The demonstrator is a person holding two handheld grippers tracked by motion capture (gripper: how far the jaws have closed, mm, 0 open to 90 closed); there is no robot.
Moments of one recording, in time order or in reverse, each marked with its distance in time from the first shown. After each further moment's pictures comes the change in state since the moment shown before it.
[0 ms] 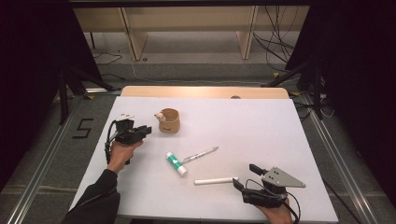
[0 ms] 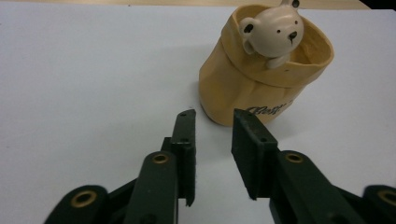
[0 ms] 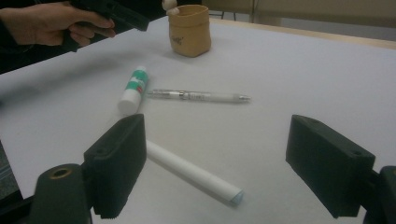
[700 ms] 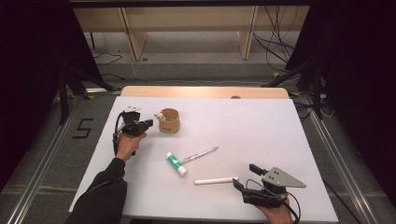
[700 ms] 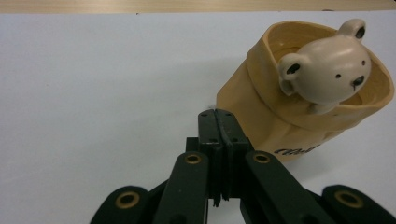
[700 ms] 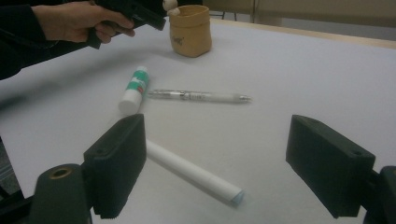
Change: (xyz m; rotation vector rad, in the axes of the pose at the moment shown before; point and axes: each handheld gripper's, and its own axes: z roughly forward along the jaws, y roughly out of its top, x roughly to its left) left arm 0.003 0.019 0.033 0.012 0.045 -0.003; right arm 0.000 0.000 0.000 -0.001 0.004 0.004
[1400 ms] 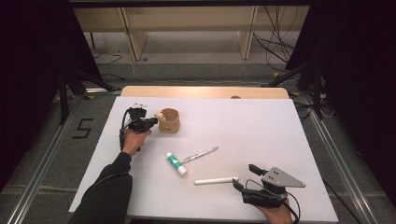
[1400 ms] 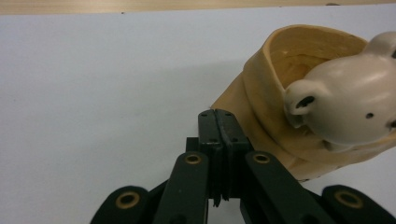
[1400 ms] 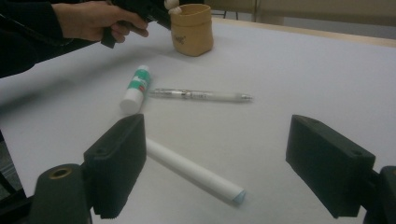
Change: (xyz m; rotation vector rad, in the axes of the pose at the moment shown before) left arm -0.006 0.009 0.023 0.033 -0.007 0.011; right arm 0.000 0.000 0.001 0.003 0.006 0.000
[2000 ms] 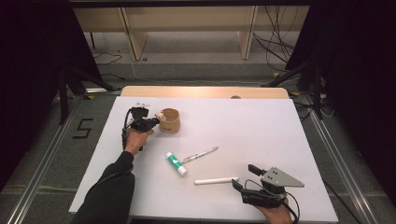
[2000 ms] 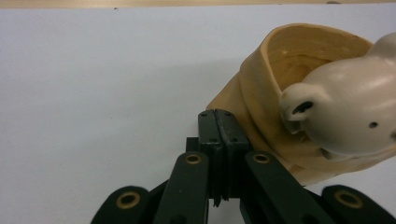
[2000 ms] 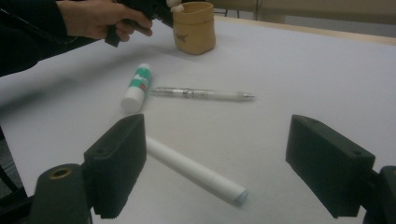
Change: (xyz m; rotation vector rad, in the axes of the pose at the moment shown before) left arm -0.006 0.002 0.006 0.012 -0.001 -0.010; right arm 0.000 0.000 0.002 0.007 0.004 -0.004
